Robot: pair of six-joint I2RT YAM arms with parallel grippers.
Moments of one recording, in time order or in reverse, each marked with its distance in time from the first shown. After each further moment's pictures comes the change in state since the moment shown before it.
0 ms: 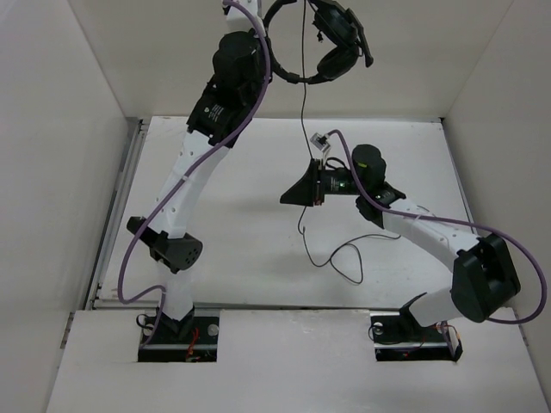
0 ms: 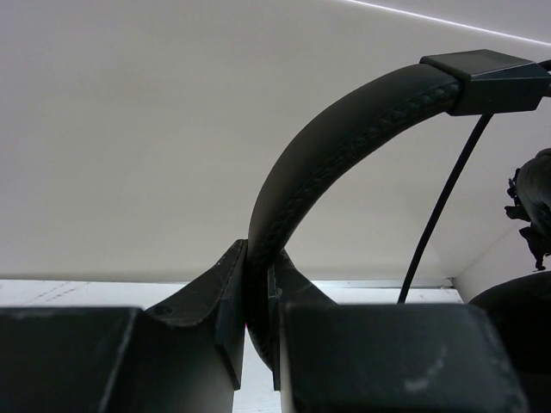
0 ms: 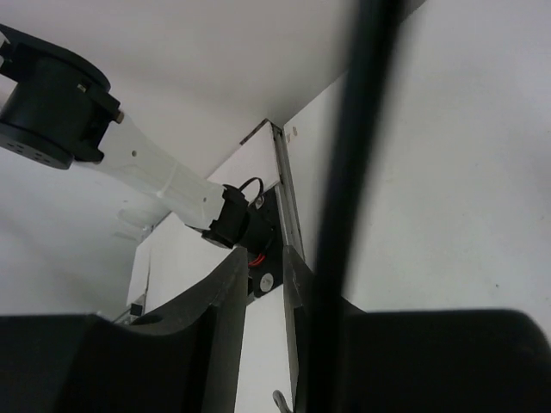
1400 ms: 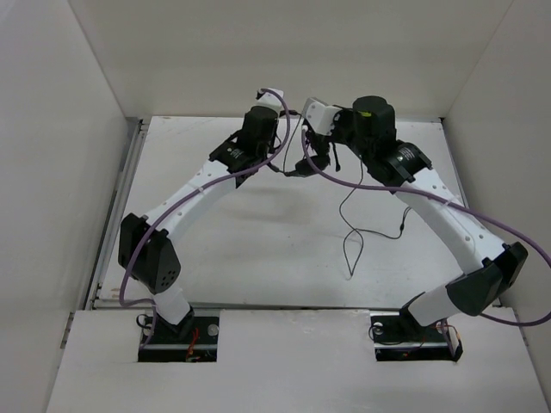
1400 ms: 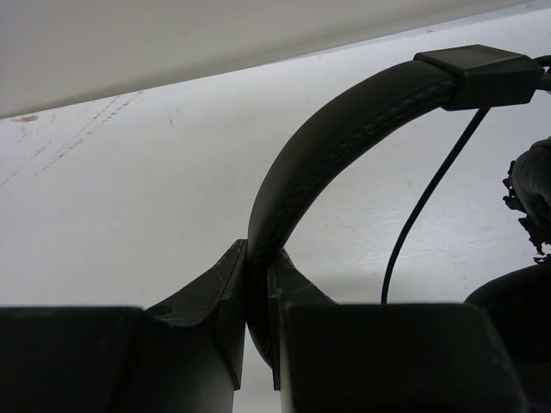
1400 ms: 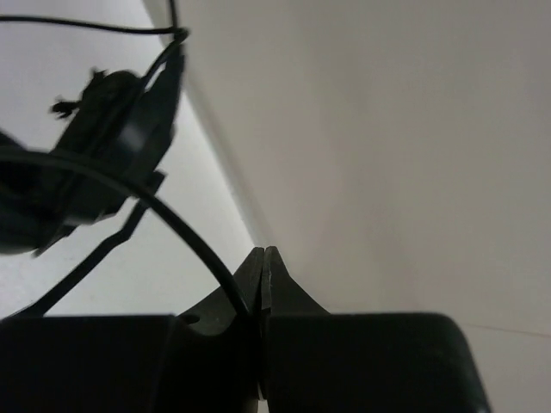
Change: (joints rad) left arm 0.000 -0.218 -0.877 0.109 -0.008 0.127; right arm 0.039 0.048 0.633 -0.846 1.174 -1.709
